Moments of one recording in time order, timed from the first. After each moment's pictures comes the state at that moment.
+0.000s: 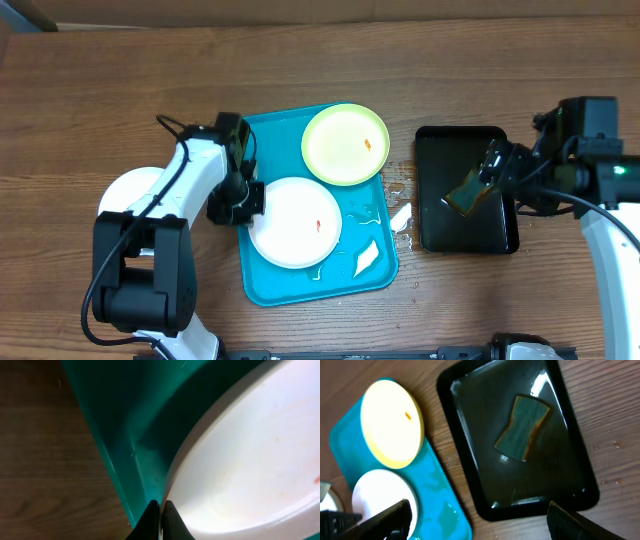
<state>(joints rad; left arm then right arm) -0.13 1.82 1.18 -1.11 0.10 -0.19 -0.07 1.29 1.25 -1.16 -0.24 0.38</state>
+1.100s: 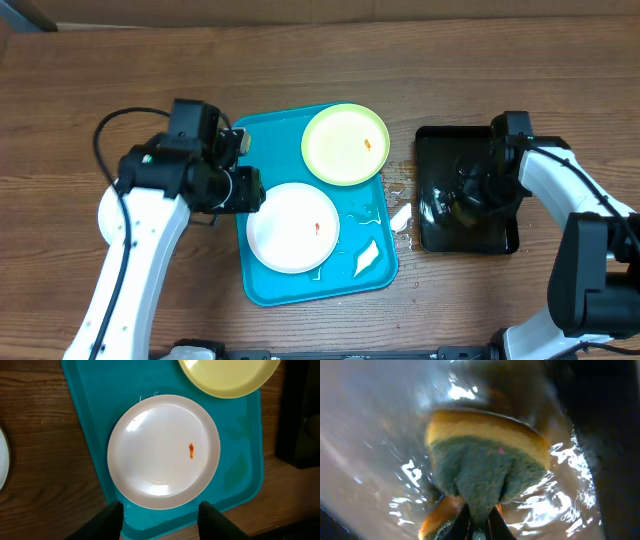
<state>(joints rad) -0.13 1.38 1.27 -1.19 0.25 -0.15 -0.04 1.77 1.07 -0.86 -0.06 0.49</state>
